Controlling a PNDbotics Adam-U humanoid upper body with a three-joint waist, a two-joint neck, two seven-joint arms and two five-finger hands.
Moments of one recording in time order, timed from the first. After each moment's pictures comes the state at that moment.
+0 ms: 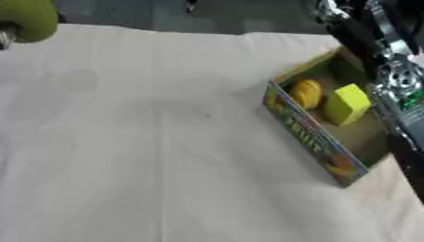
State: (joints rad) left arm -1.01 0.59 -0.36 -1.50 -0.68 0.46 -0.36; right arm -0.39 -0.72 -0.04 -1.89 -0.23 0.27 -0.23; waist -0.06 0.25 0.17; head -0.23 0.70
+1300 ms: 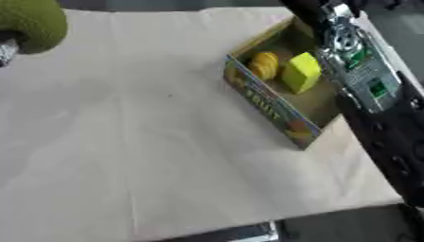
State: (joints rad) left arm -0.95 0.51 -0.49 -1.73 -0.62 0.52 -0.34; right arm -0.38 -0.72 -0.04 -1.90 -0.23 0.27 -0.24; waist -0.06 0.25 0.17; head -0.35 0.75
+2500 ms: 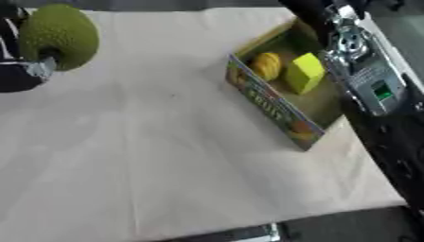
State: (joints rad) left arm -0.90 0.43 -0.50 -1.74 -0.66 0.50 -0.30; right arm -0.37 -0.72 -0.02 -1.95 -0.21 0.26 -0.16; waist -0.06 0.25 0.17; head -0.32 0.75
